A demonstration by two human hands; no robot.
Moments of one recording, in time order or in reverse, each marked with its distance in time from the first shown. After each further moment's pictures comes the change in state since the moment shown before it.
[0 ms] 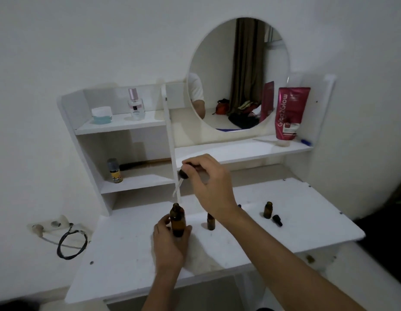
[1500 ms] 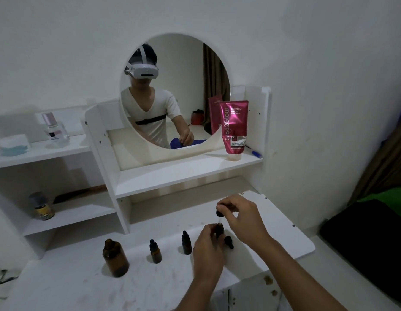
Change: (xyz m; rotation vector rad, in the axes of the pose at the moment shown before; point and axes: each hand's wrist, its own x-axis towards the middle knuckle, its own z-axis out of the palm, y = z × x) left_hand -0.083 0.126 0.192 -0.129 -0.372 0.285; right_hand -0.053 0.162 -0.191 -0.242 -0.057 0.295
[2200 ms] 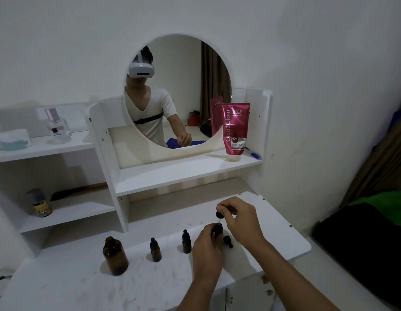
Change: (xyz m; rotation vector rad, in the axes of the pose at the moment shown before) left_hand 0.007 -0.018 0.008 -0.016 0.010 -0.001; right_hand -0.005 -0.006 0.012 -0.053 0.064 0.092
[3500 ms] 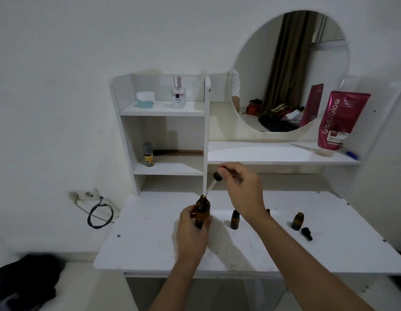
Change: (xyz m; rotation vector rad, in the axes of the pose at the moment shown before) left_hand -0.039 -0.084 -0.224 -0.077 0.379 -0.197; right_hand -0.011 -0.173 0.145 0.392 -0.120 -0.117
